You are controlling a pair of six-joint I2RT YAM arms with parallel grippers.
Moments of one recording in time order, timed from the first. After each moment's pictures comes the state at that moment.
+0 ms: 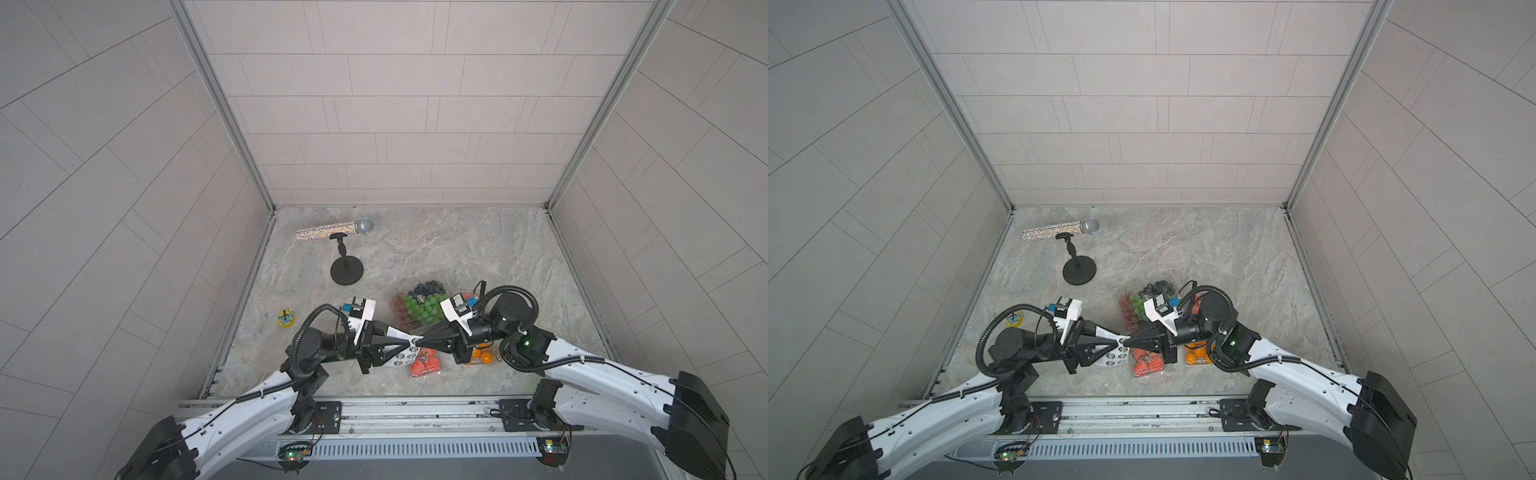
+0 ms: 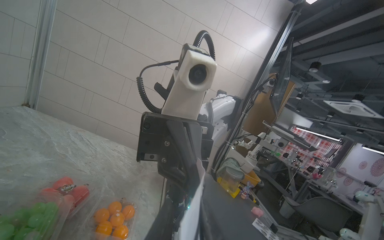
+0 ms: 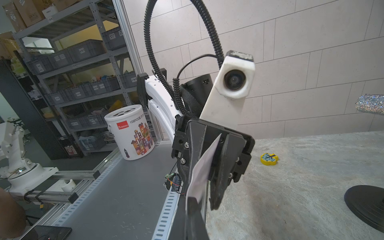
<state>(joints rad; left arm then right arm) -0.78 0.72 0.18 0.86 0.75 -0.63 0.84 0.98 0.52 0.54 -0.89 0.24</state>
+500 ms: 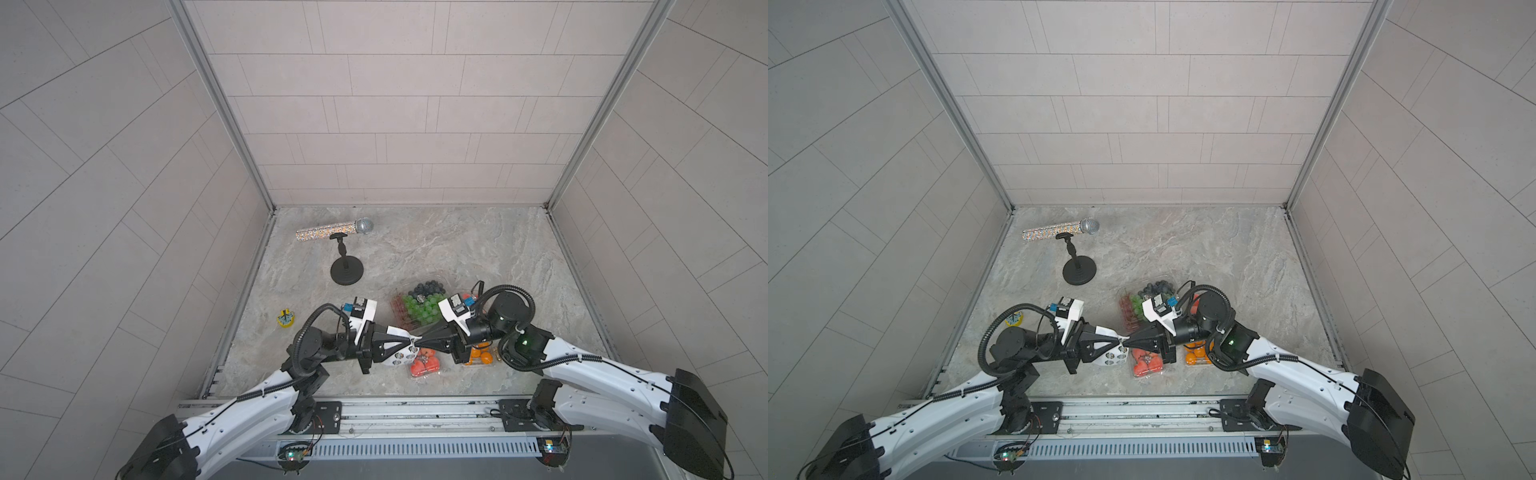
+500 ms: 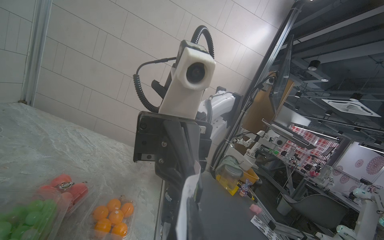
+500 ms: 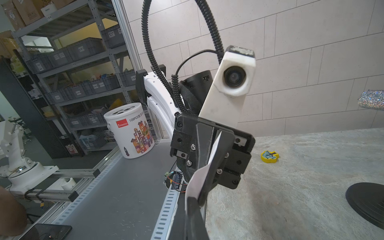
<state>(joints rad) -0.78 0.73 0.18 0.87 0.77 -0.63 0.84 1.00 0.52 0.54 -0.89 0.23</state>
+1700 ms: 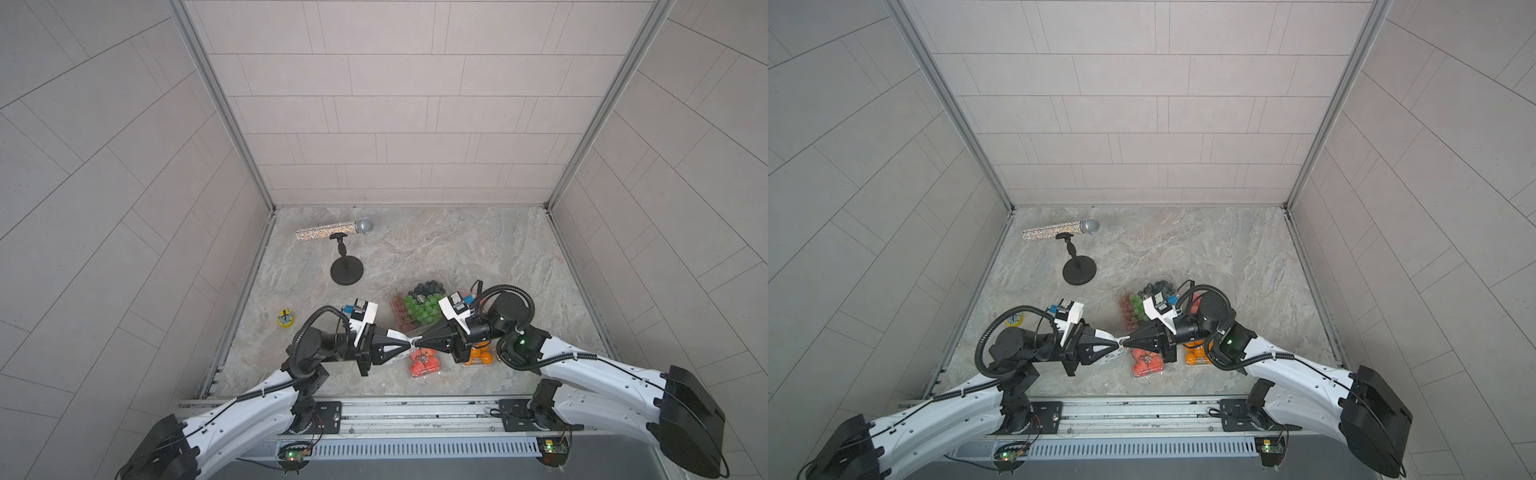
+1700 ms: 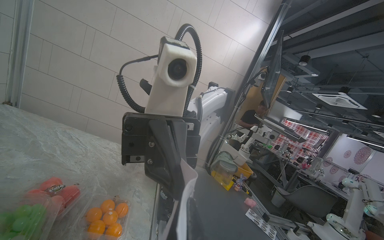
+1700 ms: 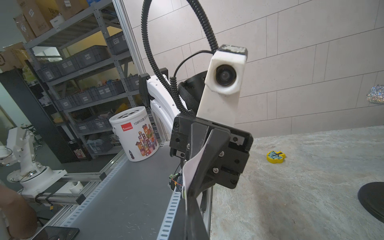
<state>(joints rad) -0.78 0.73 0.18 0.88 0.81 -0.62 0.82 1.02 0.50 0.63 -0.93 0.31</state>
